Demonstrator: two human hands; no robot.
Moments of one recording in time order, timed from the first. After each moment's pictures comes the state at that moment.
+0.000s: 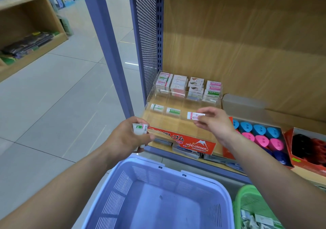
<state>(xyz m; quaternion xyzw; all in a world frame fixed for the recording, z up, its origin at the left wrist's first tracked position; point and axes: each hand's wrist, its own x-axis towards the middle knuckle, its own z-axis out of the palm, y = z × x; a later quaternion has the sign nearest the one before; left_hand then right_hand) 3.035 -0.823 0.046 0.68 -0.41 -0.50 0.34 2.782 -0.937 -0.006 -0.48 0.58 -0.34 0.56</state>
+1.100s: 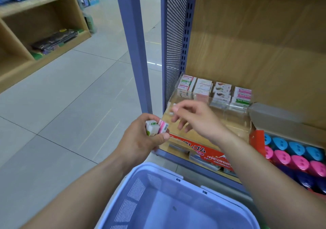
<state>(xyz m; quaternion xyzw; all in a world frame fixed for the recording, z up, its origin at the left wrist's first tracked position) 3.055 -0.837 0.041 0.68 -0.41 -0.44 0.41 2.894 -0.947 0.028 -0.68 0.40 -0.26 0.56</state>
